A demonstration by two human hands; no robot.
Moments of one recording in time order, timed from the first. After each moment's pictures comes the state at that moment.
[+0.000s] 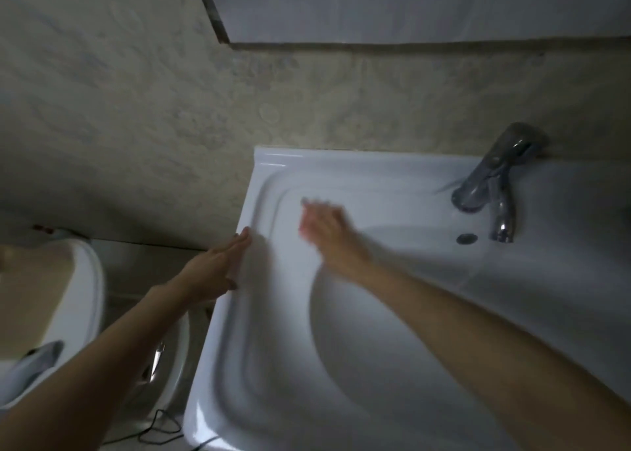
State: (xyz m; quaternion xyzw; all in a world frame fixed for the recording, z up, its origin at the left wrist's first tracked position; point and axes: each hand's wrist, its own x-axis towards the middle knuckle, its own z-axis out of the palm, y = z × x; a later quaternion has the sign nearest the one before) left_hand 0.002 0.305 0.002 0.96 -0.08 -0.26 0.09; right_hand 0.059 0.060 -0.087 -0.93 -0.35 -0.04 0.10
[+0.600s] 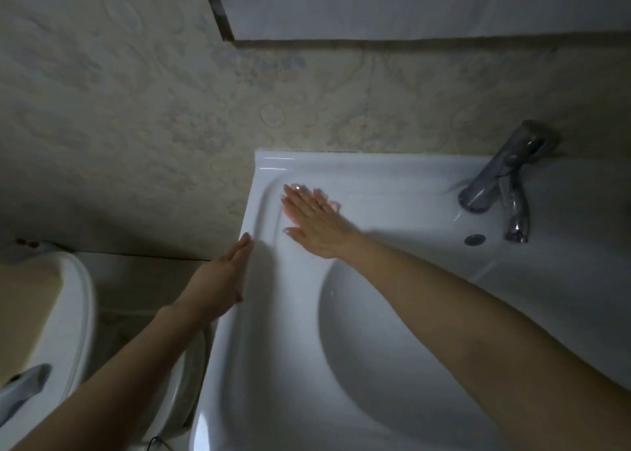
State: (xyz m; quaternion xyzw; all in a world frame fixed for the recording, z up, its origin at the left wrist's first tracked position) left_hand 0.001 0.301 -0.004 0.97 -0.08 -0.22 0.09; right_hand 0.103 0.095 -0.081 -0.94 -0.32 0.00 0.08
